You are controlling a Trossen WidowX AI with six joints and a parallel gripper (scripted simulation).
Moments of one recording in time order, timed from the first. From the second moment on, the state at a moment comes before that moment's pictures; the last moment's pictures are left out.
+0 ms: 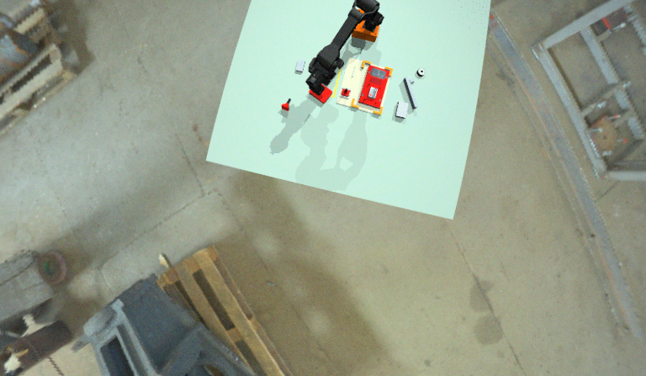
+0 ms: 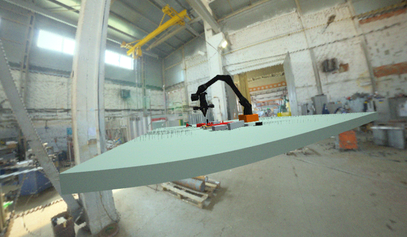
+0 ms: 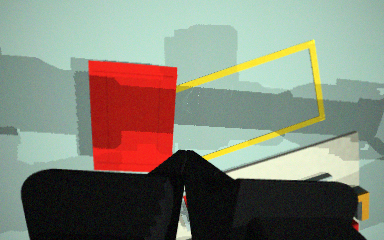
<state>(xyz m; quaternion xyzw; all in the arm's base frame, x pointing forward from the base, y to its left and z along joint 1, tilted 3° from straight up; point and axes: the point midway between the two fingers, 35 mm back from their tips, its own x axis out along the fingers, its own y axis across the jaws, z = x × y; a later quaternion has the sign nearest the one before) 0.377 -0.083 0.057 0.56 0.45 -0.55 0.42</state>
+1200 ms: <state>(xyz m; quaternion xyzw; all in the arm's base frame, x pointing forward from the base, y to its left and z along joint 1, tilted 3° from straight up) 0.381 -0.087 0.098 0.49 0.53 -0.46 0.52</state>
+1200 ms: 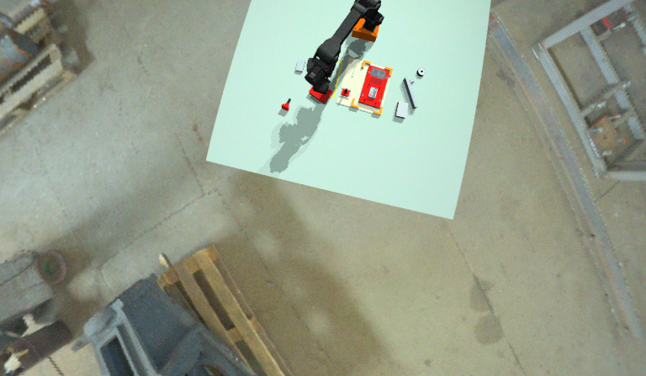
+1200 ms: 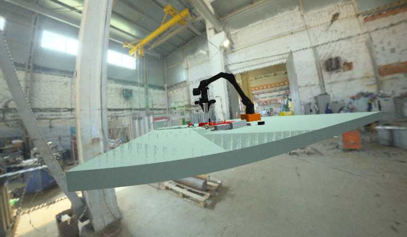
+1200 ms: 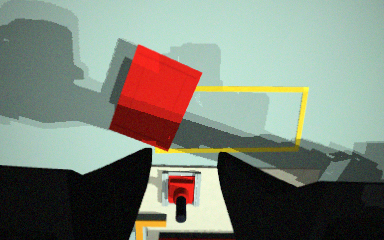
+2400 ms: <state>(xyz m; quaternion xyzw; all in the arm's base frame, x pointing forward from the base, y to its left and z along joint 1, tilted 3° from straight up) 0.406 -0.093 0.065 -0.19 0.67 0.21 0.69</state>
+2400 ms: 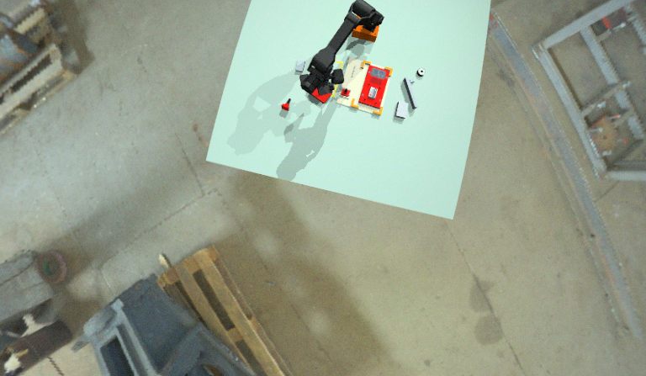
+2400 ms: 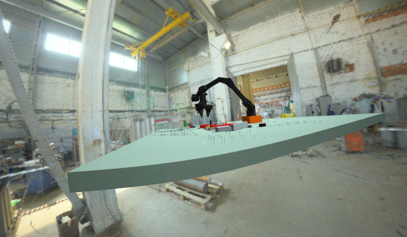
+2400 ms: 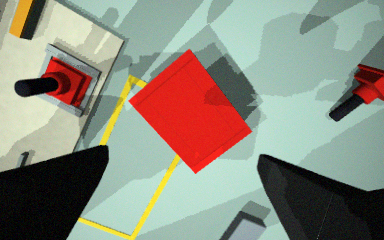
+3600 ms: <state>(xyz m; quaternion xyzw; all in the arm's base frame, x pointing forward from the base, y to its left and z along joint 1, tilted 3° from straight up) 0.418 -0.097 0.047 -0.43 0.54 0.44 0.57</state>
